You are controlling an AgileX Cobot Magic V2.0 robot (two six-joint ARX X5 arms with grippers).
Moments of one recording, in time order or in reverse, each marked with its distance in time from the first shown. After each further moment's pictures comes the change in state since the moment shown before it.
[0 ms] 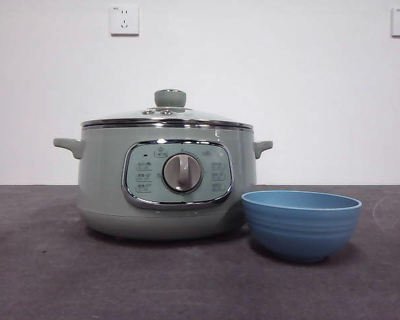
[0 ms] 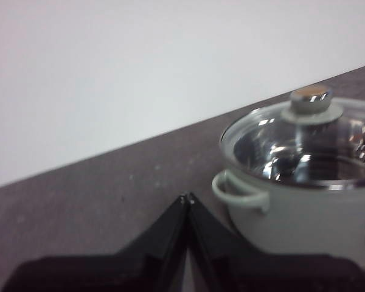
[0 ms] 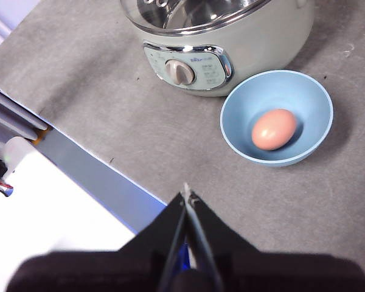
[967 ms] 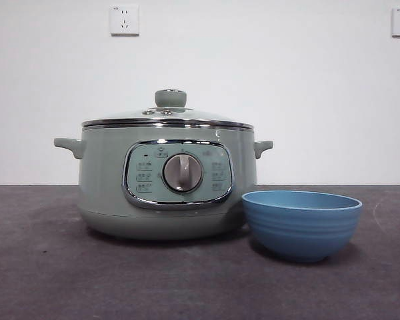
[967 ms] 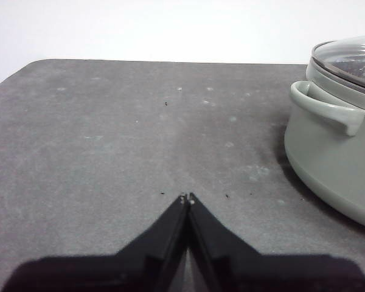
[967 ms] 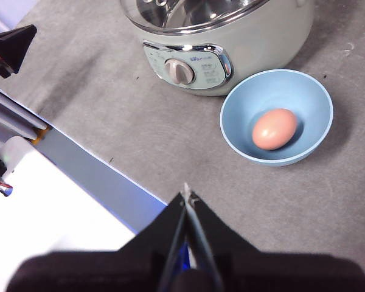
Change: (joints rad) left arm 0.027 -0.169 -0.300 0.015 -0.209 -0.248; right arm 0.000 0.000 0.000 -0.002 0.000 0.000
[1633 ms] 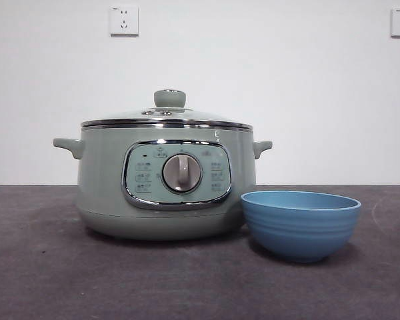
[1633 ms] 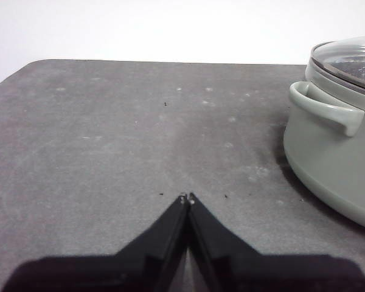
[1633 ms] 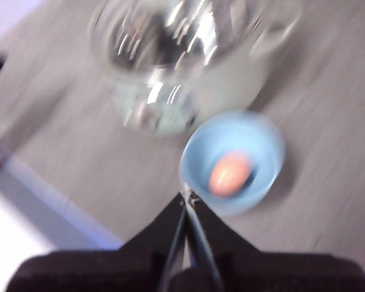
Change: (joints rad) left arm 0.000 0.000 0.000 0.000 0.000 0.000; right arm -0.070 -0.045 -0.006 0.135 0.100 -0.082
